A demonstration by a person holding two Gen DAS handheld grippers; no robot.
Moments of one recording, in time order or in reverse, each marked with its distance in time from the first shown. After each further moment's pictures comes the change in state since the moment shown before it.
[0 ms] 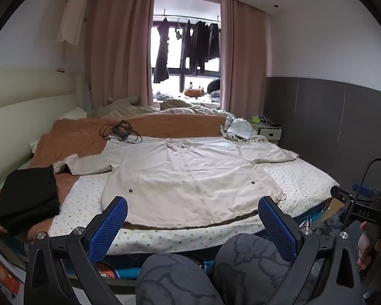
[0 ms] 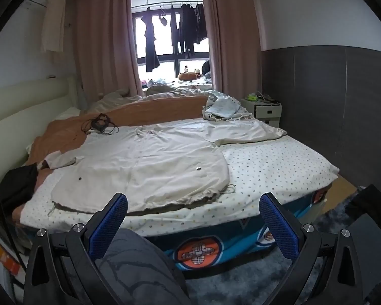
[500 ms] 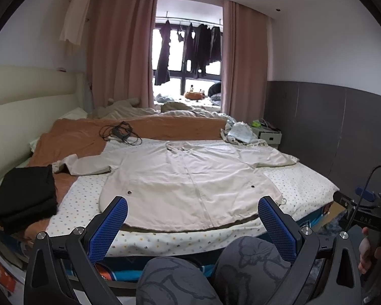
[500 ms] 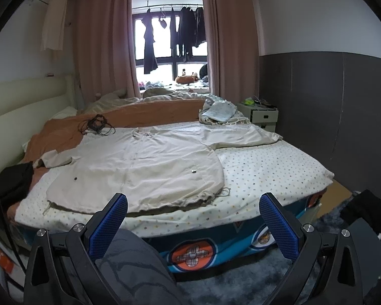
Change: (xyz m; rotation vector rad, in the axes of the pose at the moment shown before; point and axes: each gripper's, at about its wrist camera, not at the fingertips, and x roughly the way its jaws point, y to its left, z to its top) left arm 0.007 0.002 -0.003 -0.016 -0.016 -0.001; right arm -0.005 0.003 -0.003 -0.025 -0.021 -0.030
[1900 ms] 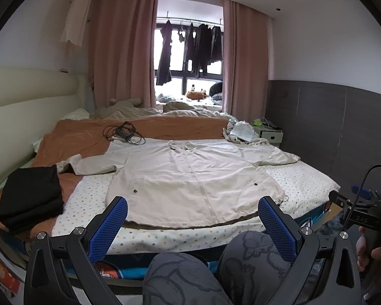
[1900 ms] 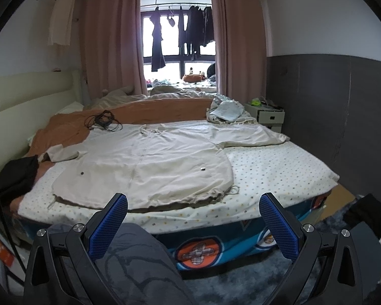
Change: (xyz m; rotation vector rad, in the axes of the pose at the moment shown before) left arm -0.017 0.015 0.002 0.005 0.004 0.006; right arm -0.002 0.015 -0.003 -0.021 0.004 0.037
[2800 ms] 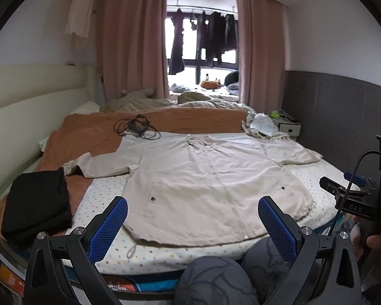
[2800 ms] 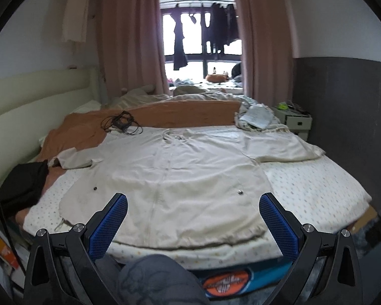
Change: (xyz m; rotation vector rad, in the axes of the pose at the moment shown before) left arm 0.080 0.045 0.039 -0.004 0.072 0.087; right arm 0.105 0.061 0.055 -0.048 0.007 0.126
